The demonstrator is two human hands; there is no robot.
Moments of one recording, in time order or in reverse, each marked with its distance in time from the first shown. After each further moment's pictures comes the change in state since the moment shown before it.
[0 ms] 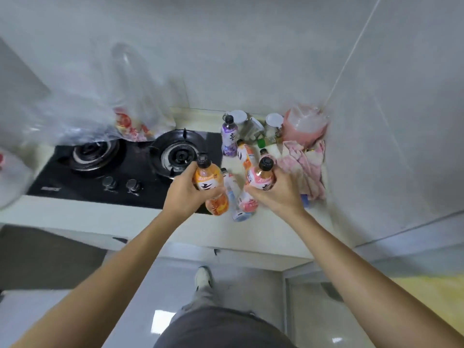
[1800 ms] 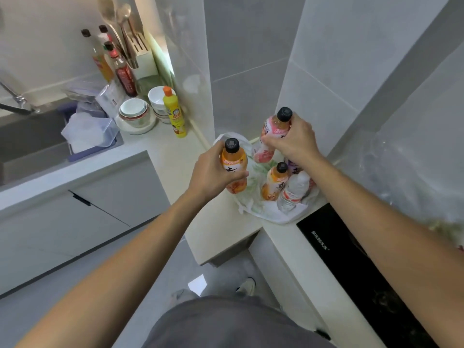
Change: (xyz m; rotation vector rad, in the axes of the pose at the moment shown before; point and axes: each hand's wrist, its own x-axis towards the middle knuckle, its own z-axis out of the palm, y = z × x) left_hand -0.089 -0.424 -0.700 0.066 0.783 -0.368; right_hand 0.042 -0.668 0.751 -0.076 -0.650 -0.645
